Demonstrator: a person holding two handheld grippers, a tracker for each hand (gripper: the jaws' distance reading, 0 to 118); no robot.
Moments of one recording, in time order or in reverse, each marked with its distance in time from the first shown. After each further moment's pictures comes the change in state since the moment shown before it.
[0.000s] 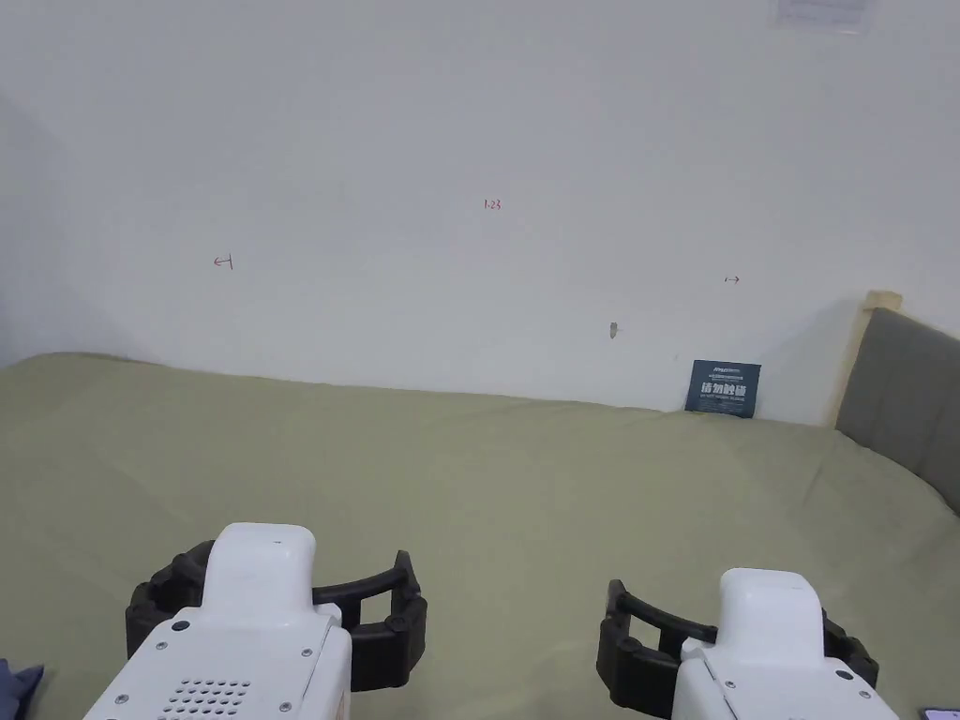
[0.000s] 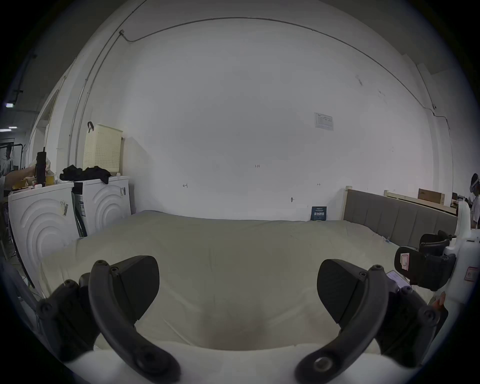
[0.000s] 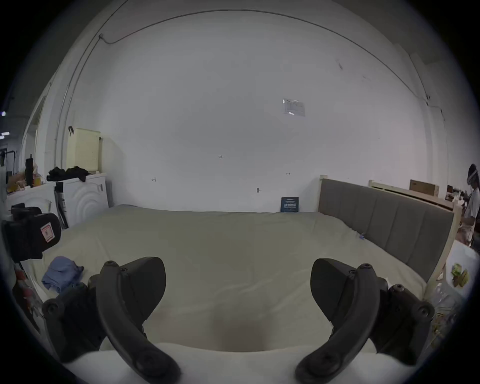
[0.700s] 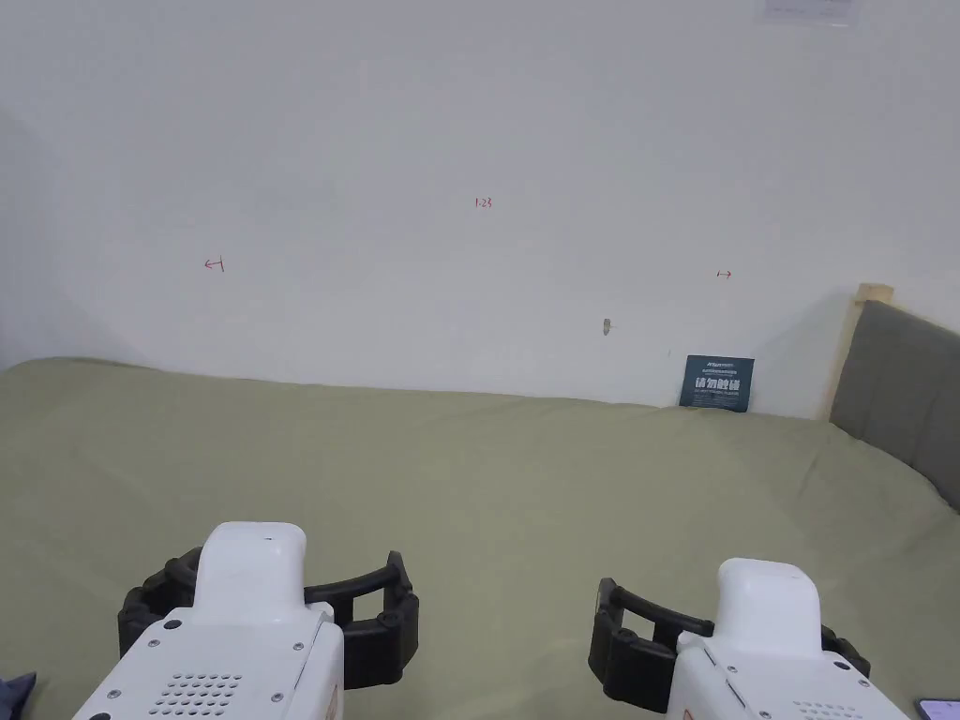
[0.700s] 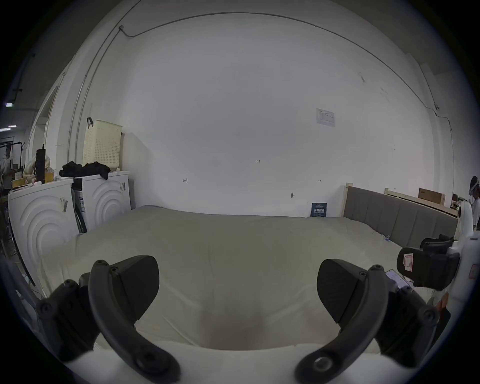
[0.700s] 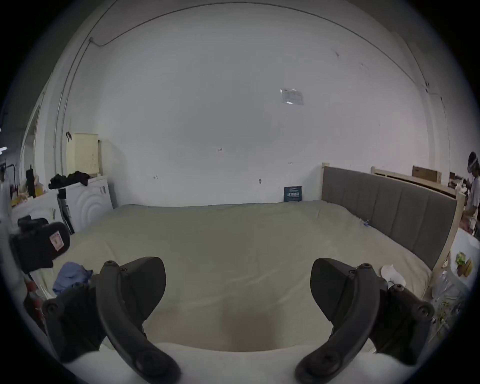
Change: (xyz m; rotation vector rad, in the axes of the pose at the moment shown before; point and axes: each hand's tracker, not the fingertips) left arm 0.003 0.002 -0.003 -0.033 0.003 0.008; right arm 0.007 0.008 0.002 -0.066 0.030 -0.080
